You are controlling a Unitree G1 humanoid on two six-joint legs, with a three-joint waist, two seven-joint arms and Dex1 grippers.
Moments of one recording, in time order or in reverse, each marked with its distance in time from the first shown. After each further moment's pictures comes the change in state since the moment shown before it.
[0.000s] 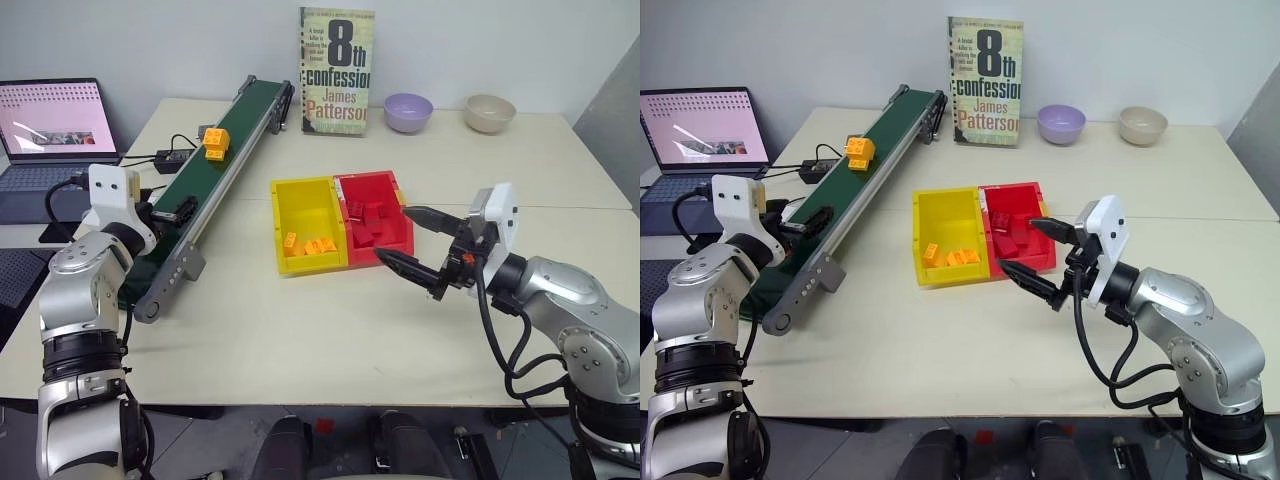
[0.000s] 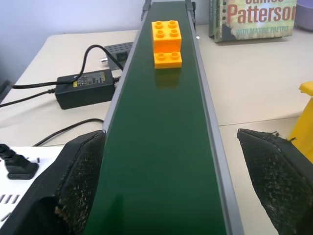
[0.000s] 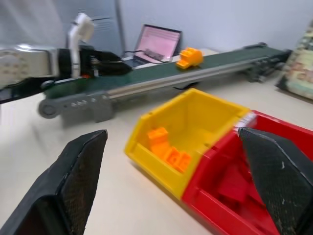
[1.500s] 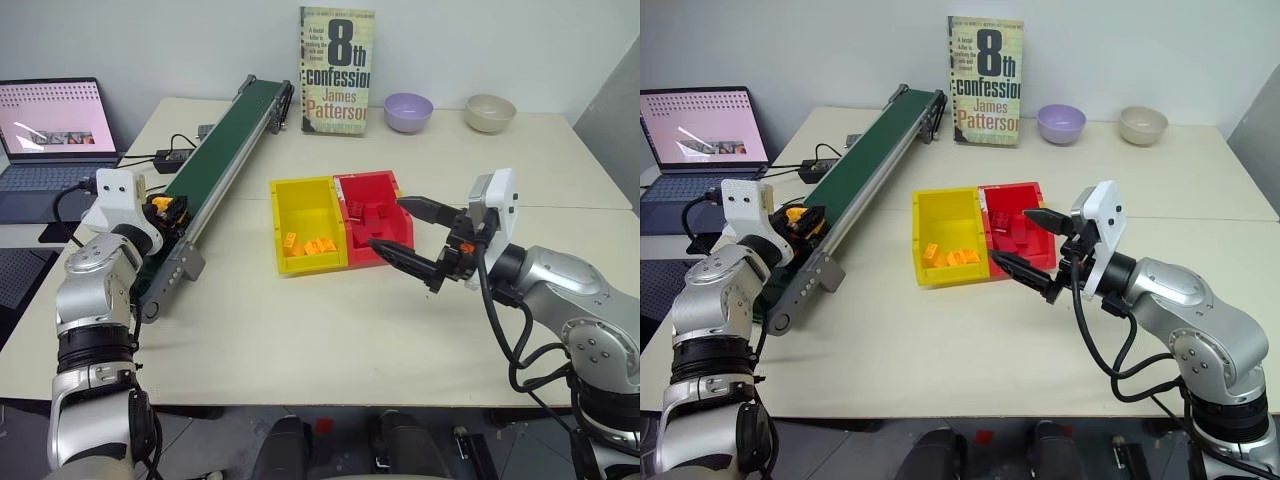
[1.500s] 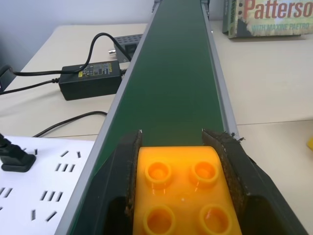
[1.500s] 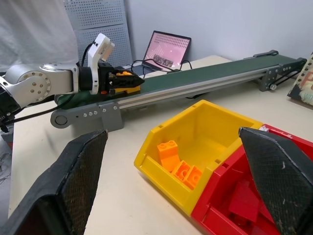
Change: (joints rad) left arm -0.031 -0.027 -0.003 0.099 0.018 -0.056 0.047; right arm -0.049 -0.014 0.004 -0.005 0.100 0.026 -0.097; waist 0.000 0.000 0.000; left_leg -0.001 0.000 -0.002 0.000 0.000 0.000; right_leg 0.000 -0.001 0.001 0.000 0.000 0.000
